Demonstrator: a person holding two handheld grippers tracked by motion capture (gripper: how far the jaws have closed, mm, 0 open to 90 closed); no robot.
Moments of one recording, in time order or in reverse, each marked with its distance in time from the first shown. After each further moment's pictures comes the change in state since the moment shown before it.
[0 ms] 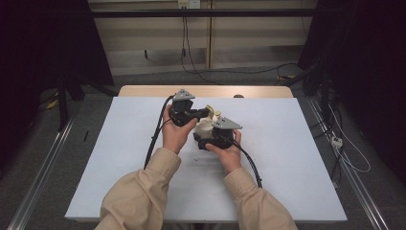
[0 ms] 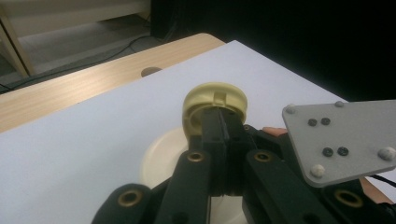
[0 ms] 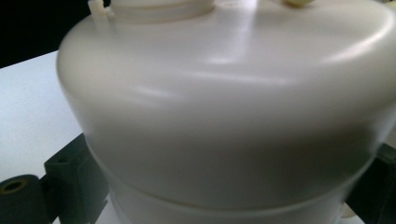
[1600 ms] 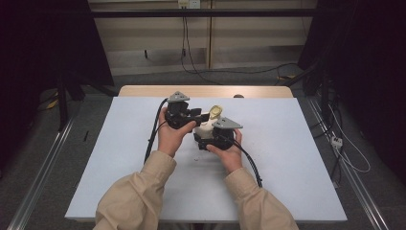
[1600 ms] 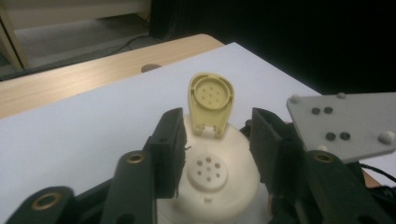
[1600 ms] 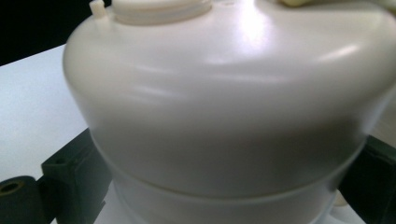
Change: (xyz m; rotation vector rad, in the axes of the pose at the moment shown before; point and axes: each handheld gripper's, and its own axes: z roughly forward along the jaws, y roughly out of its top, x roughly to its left) left arm 0.006 -0.011 -0.011 -0.020 -0.014 -0.050; right arm 0.001 0.002 -0.004 0.029 -0.013 0.018
